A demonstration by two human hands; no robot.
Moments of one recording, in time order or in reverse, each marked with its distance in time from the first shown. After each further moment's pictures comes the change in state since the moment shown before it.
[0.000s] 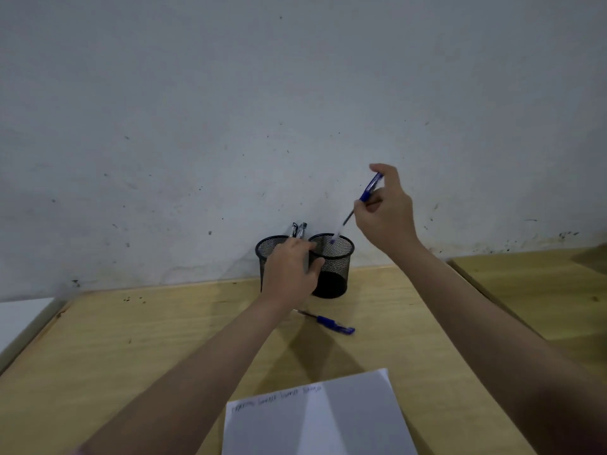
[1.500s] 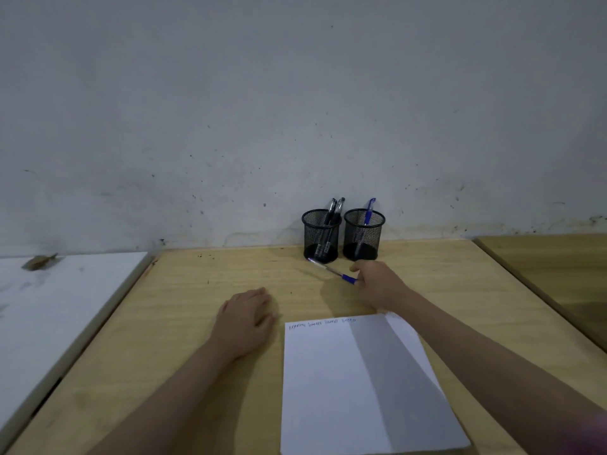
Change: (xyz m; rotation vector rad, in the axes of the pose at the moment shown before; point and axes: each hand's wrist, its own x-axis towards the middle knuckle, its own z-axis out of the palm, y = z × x) left_hand -0.176 -0.090 -0.095 0.207 -0.269 -0.227; right_hand -0.139 0.007 0.037 -0.456 -0.747 0.220
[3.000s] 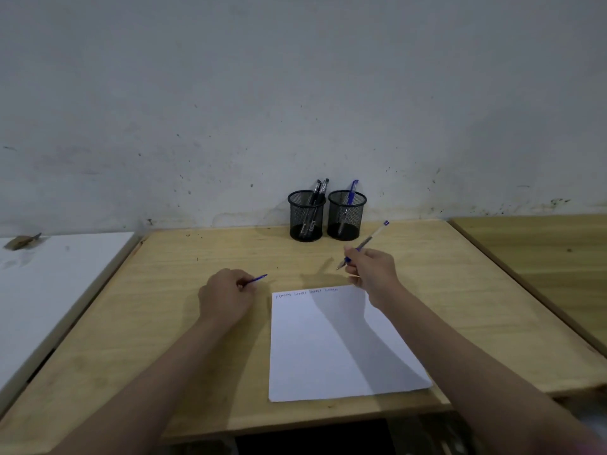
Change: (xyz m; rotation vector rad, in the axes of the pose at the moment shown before) left_hand -0.018 0.027 -0.010 -0.128 0.234 -0.239; right_hand -0.059 -0.018 -0.003 1.197 0.255 0.449
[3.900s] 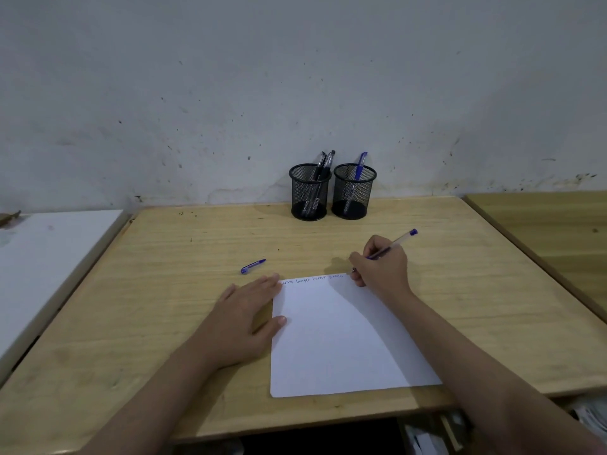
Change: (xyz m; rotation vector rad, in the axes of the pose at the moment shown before) left_hand -0.050 -0.009 -0.002 0.042 -0.439 0.404; right_hand 0.004 0.033 -0.007 -0.189 0.036 -0.311
